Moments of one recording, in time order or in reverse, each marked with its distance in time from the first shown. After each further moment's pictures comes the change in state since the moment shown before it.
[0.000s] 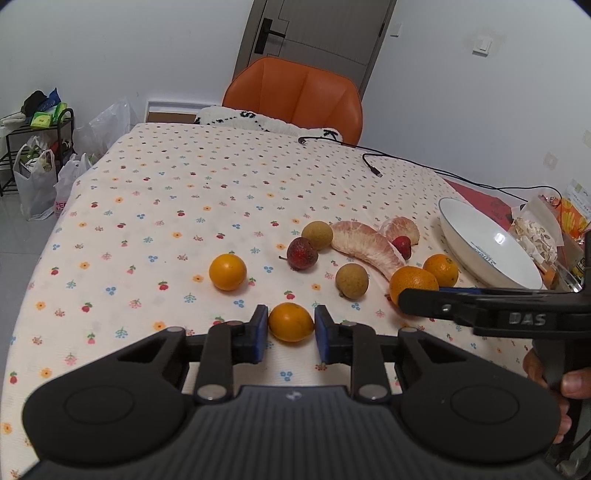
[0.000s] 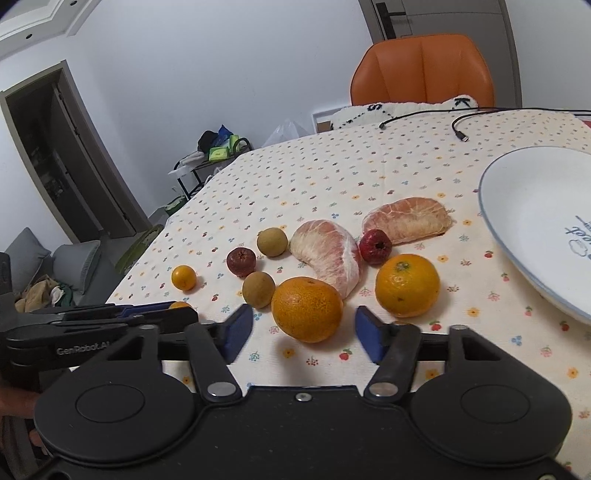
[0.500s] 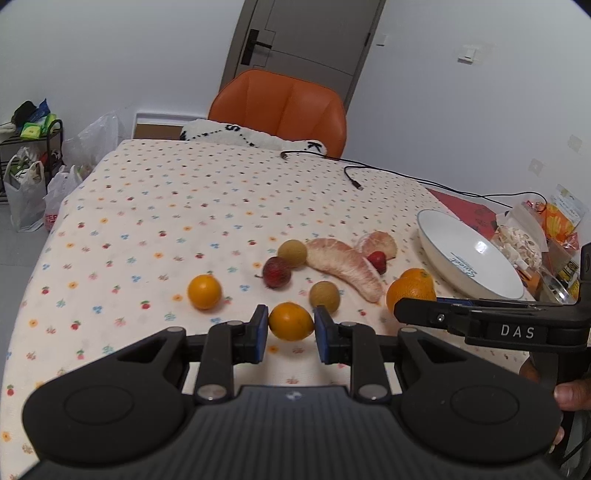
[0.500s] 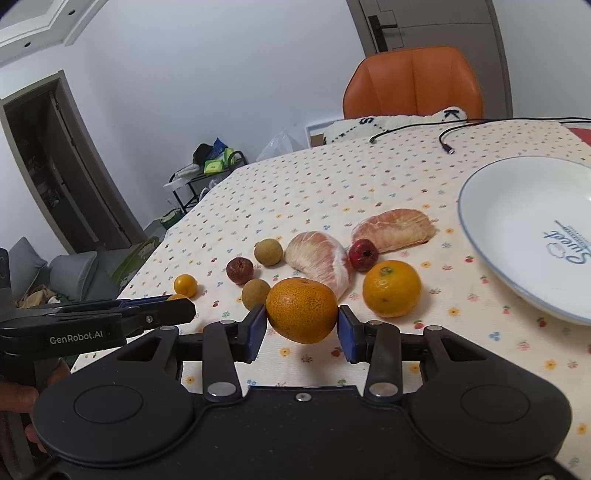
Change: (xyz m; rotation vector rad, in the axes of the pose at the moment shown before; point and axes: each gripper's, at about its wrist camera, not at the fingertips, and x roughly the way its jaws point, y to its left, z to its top) left arm -0.008 -0.015 0.009 0.021 -0.030 -0.040; right arm -0.025 -0.002 -0.002 0.008 -0.055 -0.024
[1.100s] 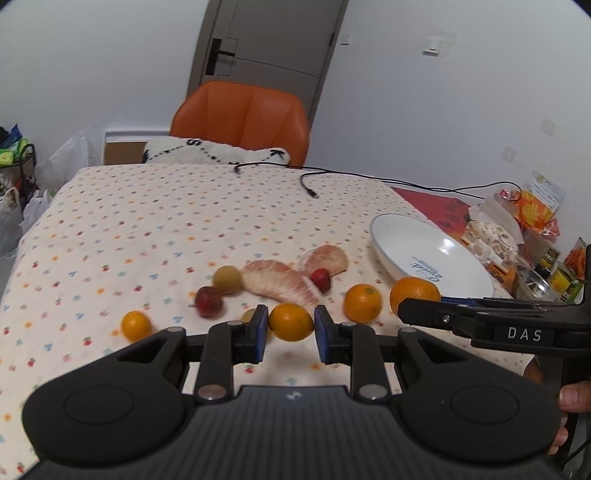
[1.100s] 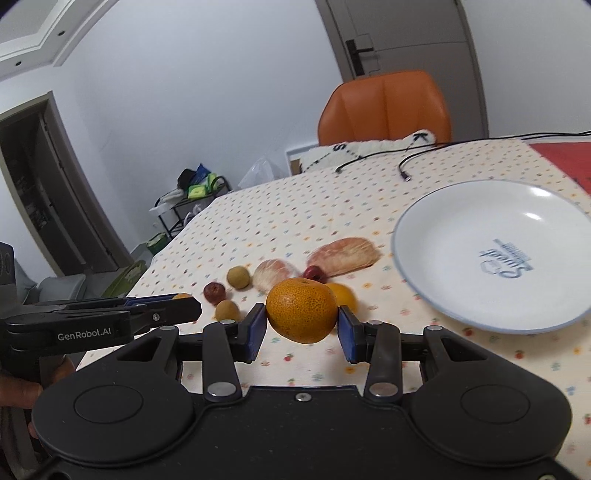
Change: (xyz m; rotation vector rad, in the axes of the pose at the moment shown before) left arm 0.008 -0.046 0.015 0.081 -0.014 -0.063; right arm -0.044 -0.026 0.005 0.028 -0.080 -0.056
